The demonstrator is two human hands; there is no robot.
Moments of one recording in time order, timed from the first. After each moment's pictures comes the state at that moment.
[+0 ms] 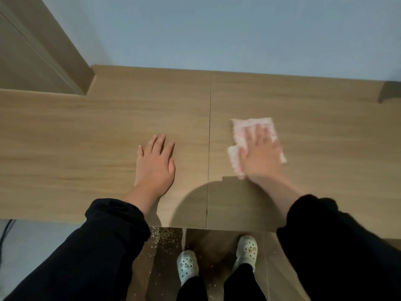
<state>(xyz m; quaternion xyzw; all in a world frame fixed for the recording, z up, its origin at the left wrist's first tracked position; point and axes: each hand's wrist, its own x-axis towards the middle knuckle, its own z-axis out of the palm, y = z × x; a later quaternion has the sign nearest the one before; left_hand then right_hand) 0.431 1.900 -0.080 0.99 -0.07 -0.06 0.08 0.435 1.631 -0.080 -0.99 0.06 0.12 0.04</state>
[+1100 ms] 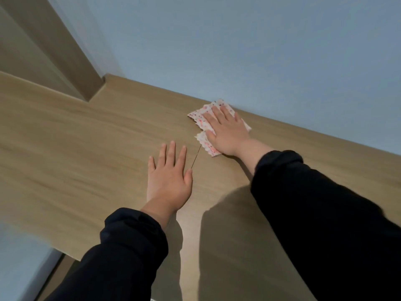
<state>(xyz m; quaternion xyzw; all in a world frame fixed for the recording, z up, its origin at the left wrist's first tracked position) 0.492 1.784 -0.089 0.99 0.10 -0.08 0.04 0.652 1.639 -0.079 -0.95 -0.28 0.14 0.03</state>
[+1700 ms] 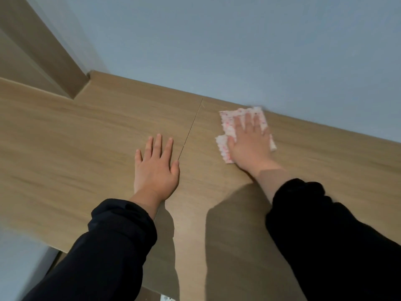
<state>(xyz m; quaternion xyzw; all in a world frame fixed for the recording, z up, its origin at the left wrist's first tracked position) 0.492 1.784 -0.090 0.99 0.10 -0.07 0.04 0.598 1.561 -0.085 -0.99 -0.11 0.10 0.04</state>
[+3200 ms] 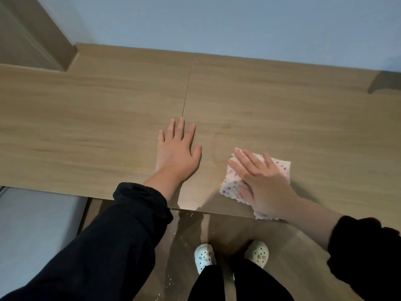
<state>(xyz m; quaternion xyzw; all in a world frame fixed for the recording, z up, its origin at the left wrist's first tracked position) 0.407 1.771 -0.083 0.99 -0.05 -0.08 0.09 0.341 1.528 -0.078 -0.95 -0.26 0.15 -0.01</state>
